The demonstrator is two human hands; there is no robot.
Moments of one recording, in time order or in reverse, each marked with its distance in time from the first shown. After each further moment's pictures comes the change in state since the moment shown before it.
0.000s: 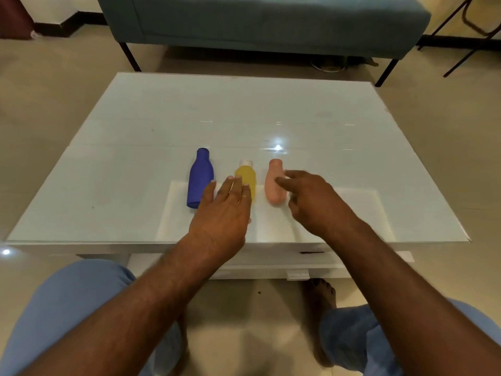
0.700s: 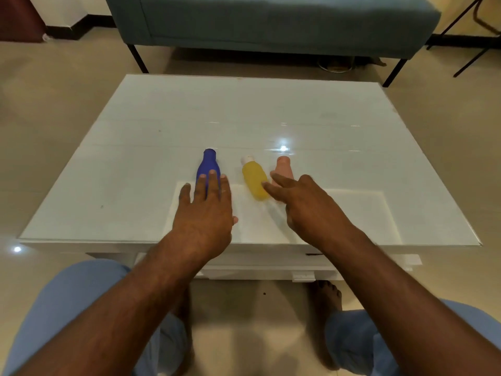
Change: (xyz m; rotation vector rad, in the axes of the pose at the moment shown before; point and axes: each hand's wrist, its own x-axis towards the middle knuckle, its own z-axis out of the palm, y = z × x) left_hand -0.015 -0.024 -0.007 -0.007 -0.112 -0.192; right_hand -0.010 -0.020 0.005 -0.109 0.044 -0.138
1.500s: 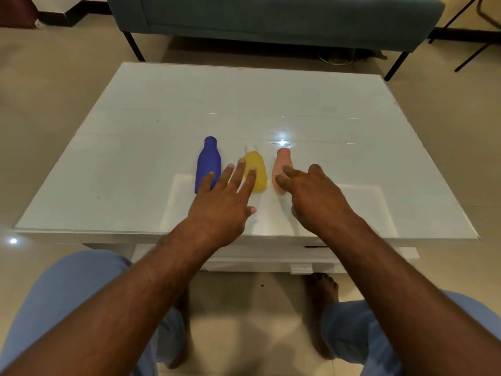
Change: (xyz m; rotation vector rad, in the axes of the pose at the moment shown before) left_hand 0.019 0.015 0.009 -0.057 0.084 0.188; right_hand 0.004 0.005 -0.002 -0.218 -0.030 0.071
